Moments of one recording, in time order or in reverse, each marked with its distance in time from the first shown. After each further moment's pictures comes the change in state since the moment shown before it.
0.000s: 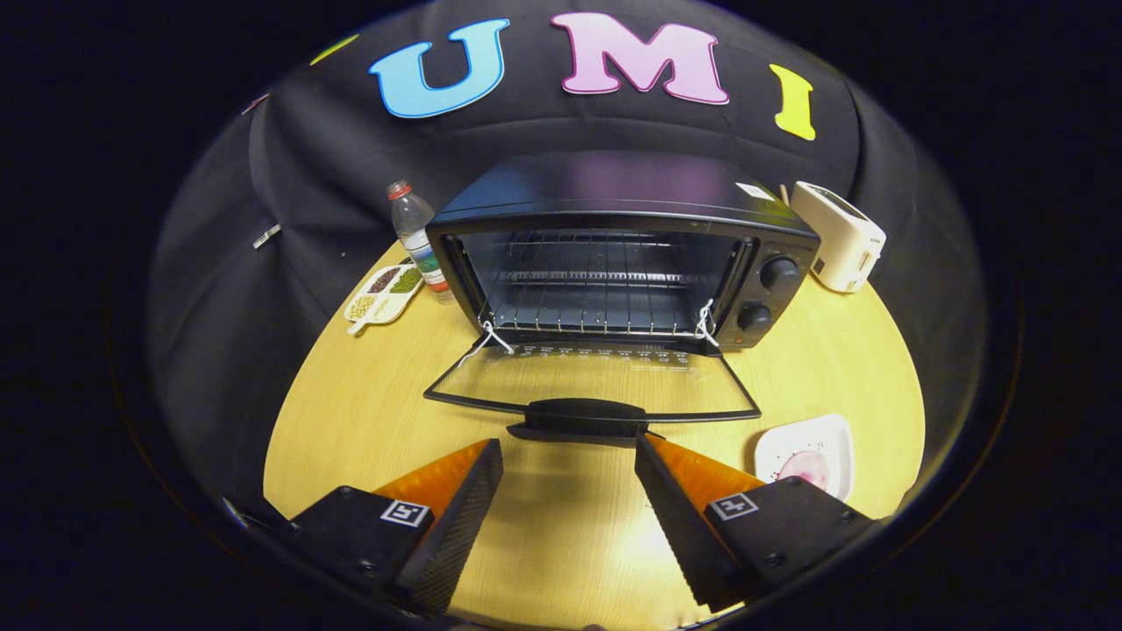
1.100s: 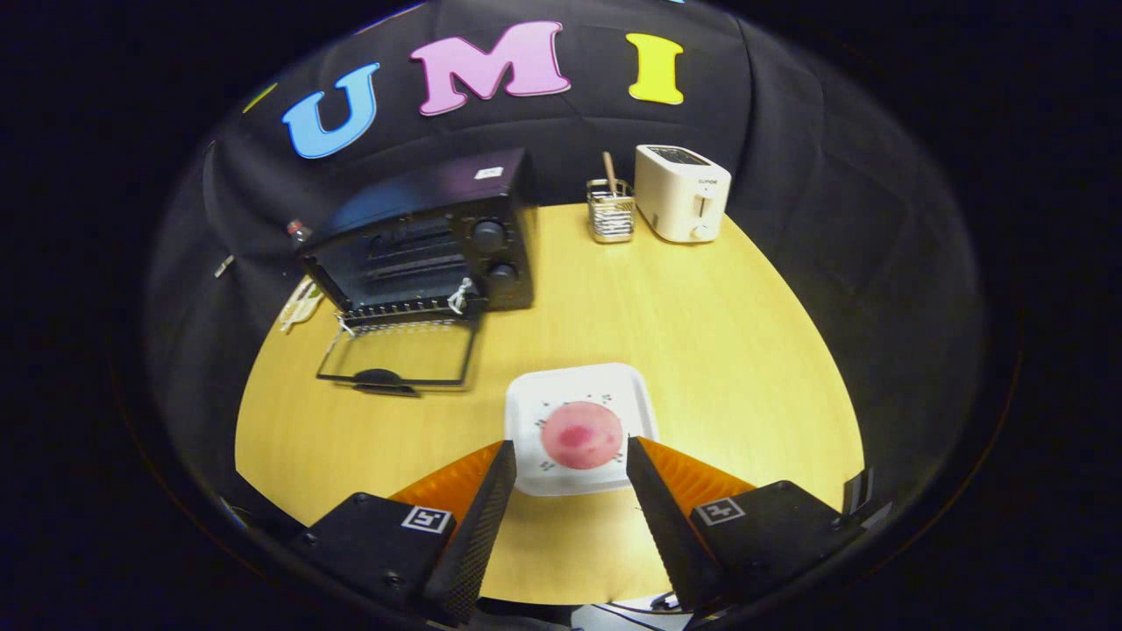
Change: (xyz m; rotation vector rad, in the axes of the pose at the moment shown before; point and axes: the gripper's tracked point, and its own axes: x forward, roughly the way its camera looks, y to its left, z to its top) arm -0.085 -0.267 -0.046 0.113 0.048 -0.137
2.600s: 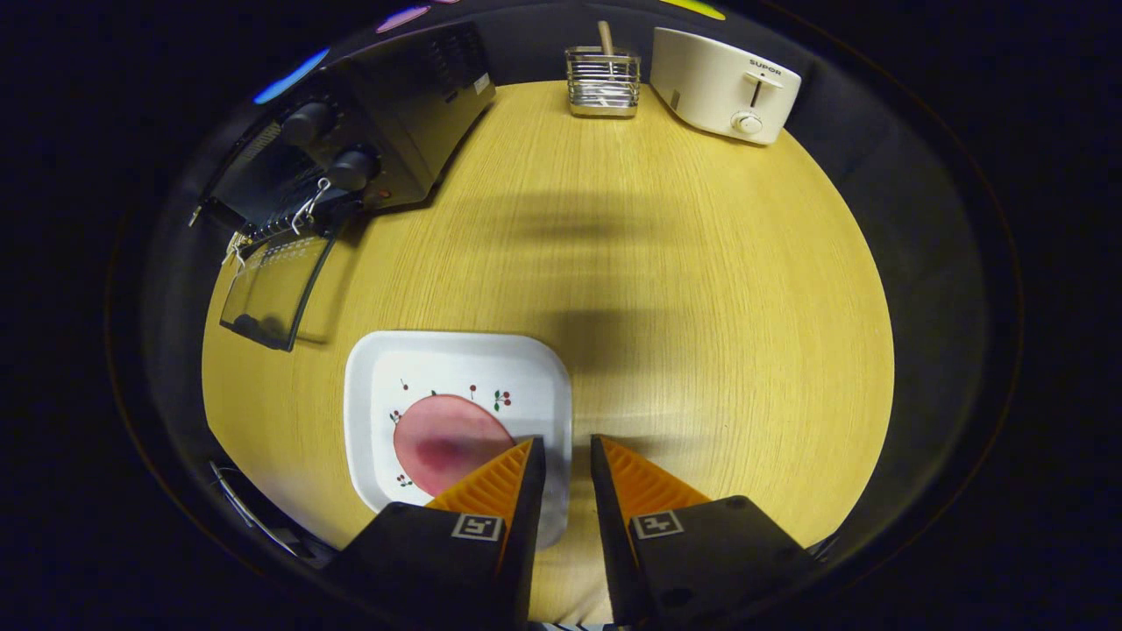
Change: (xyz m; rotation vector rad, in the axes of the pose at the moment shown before) arm 0.131 -0.057 -0.037 -0.115 0.384 0.061
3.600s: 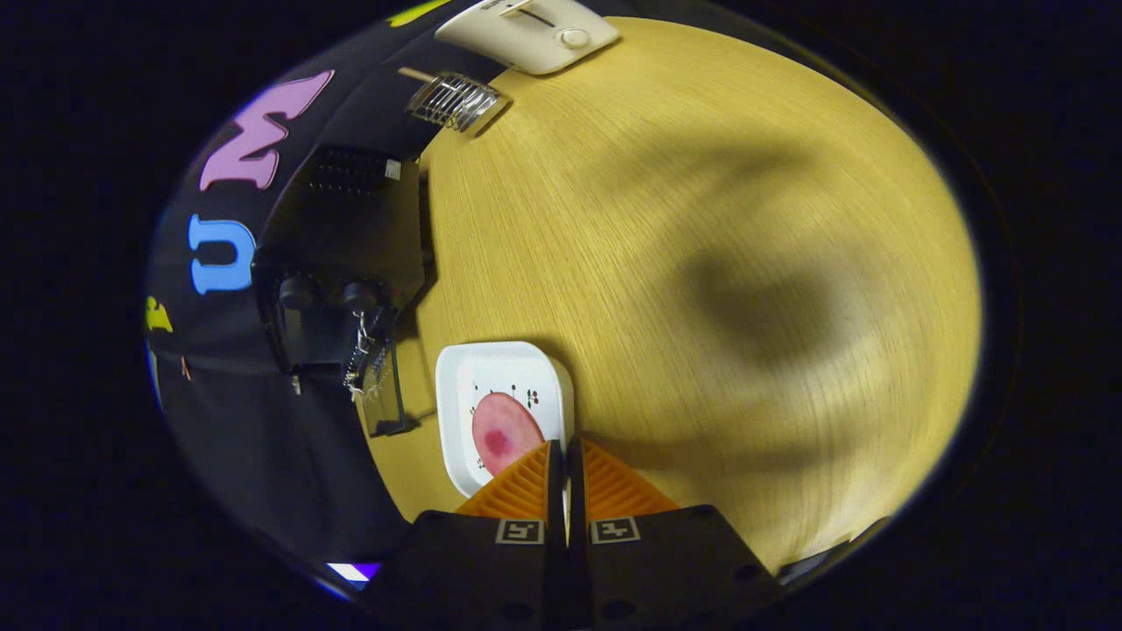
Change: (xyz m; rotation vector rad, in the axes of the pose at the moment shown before) arm -0.013 0.016 -0.010 0.659 0.037 0.493
